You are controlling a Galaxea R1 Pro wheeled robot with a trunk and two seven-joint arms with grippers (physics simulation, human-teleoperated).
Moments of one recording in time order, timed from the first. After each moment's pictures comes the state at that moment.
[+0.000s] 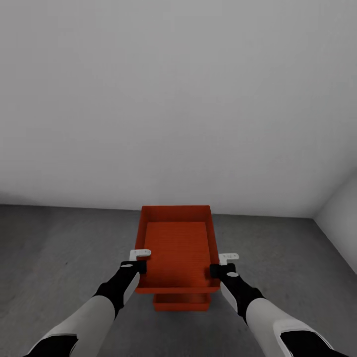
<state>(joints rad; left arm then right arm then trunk) -0.76 -0.14 0.05 -0.39 -0.05 0.23 0.23 -0.77 0.11 0.03 -0.25 0.04 0.03 -0.14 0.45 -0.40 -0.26</state>
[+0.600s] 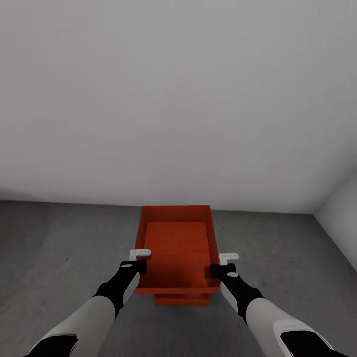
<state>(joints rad) -0.76 -0.14 0.05 -0.39 -0.05 0.23 0.23 -0.77 0.11 0.03 -0.25 0.04 0.03 -0.14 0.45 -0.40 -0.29</state>
